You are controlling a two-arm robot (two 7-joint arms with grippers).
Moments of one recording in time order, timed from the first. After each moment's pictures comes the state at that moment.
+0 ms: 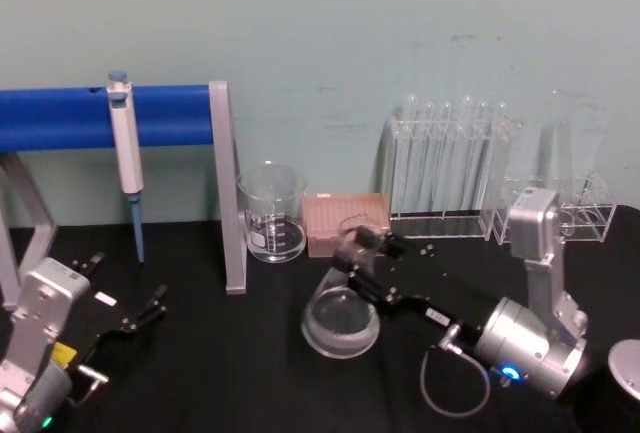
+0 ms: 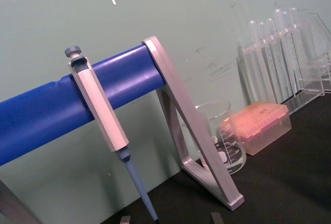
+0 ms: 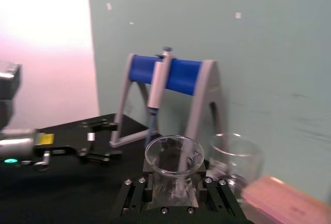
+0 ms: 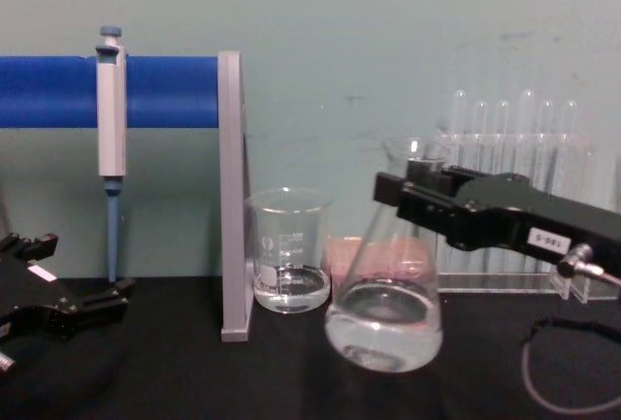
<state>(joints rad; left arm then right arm) -0.20 0.60 0.45 -1.41 -0.25 -0.12 0.03 0.33 0.38 -0.43 -1.39 0.50 -0.13 0.60</state>
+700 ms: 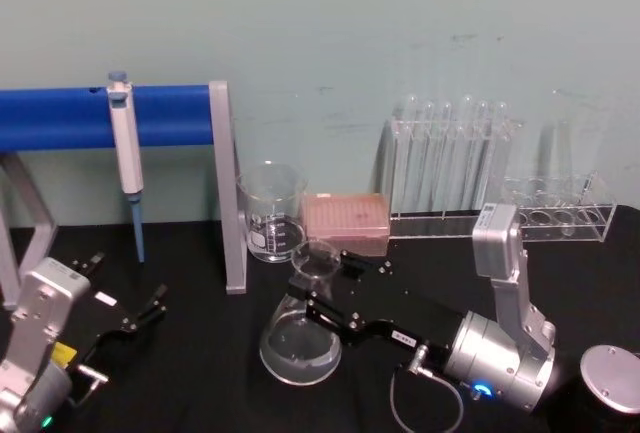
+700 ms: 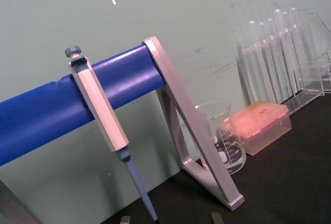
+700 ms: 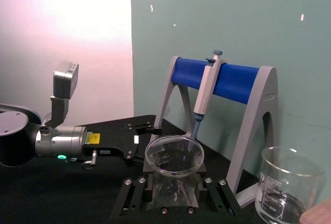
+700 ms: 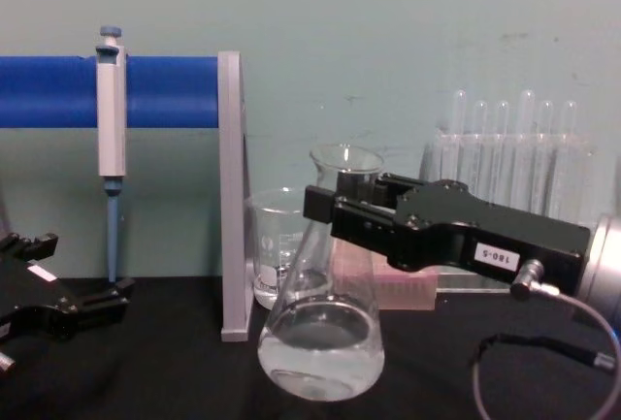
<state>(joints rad) -0.20 0.60 0.45 -1.41 -0.25 -0.12 0.03 0.34 0.38 -0.51 -1.41 0.51 -0.14 0.66</state>
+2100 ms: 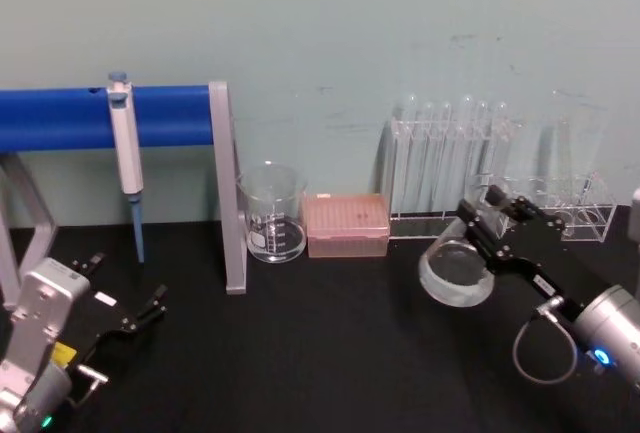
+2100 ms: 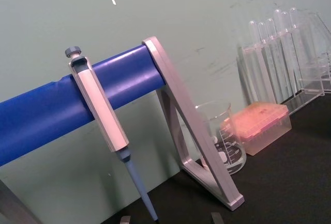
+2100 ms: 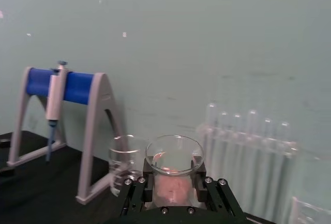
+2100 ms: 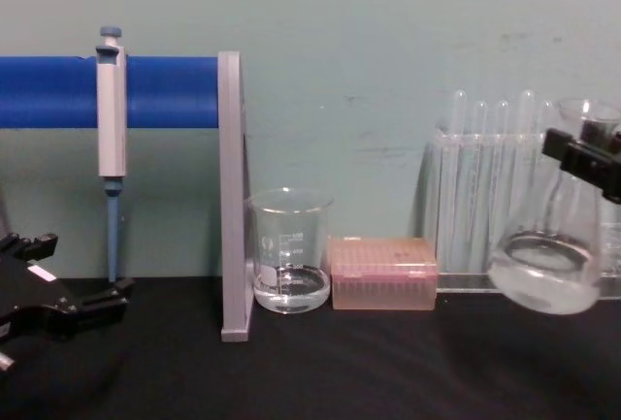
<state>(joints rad) -0.20 0.60 0.45 -1.41 -0.25 -0.12 0.03 0.19 0.42 -0.23 -1.49 0.46 -0.15 0.37</state>
